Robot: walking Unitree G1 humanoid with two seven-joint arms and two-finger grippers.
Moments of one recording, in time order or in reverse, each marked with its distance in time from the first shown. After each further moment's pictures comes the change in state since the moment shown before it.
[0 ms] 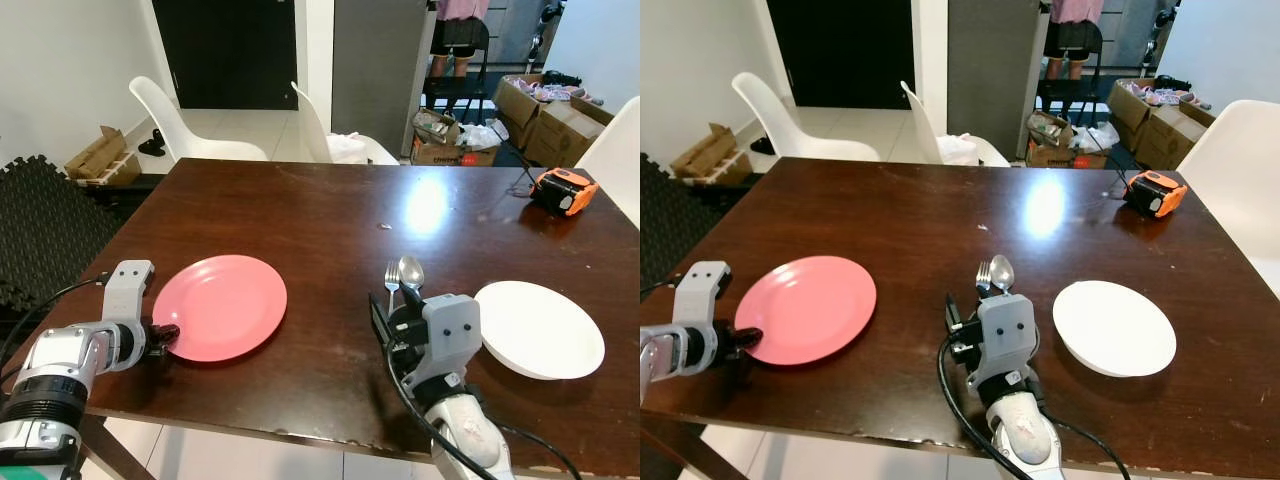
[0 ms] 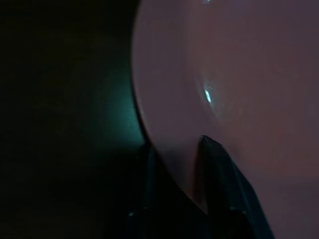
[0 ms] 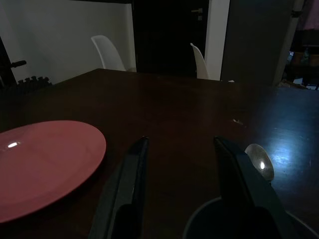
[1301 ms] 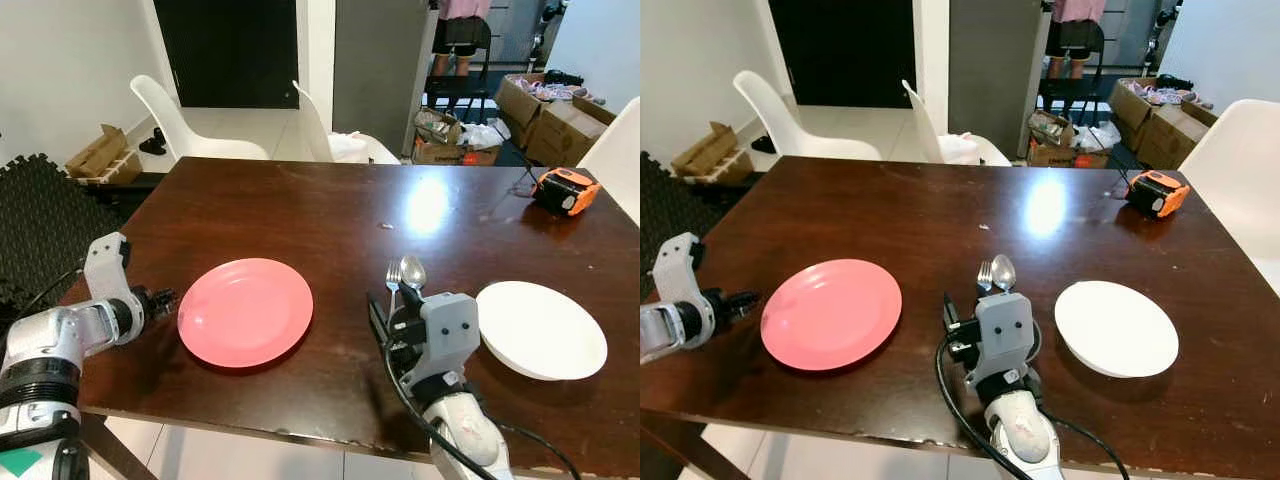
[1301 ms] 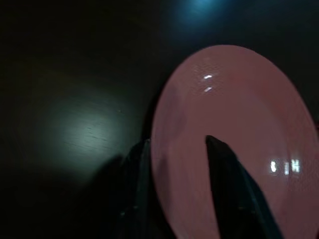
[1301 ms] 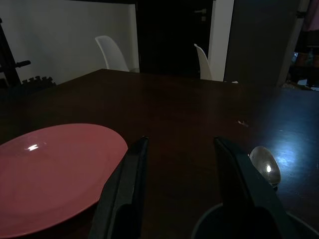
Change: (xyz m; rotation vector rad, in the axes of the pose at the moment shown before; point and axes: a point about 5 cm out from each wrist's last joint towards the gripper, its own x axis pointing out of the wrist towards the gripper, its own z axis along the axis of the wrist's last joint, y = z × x) left arm -0.010 -0.003 0.027 -0.373 -0.159 -0.139; right arm 0.001 0.002 0.001 0.000 -0.006 0.012
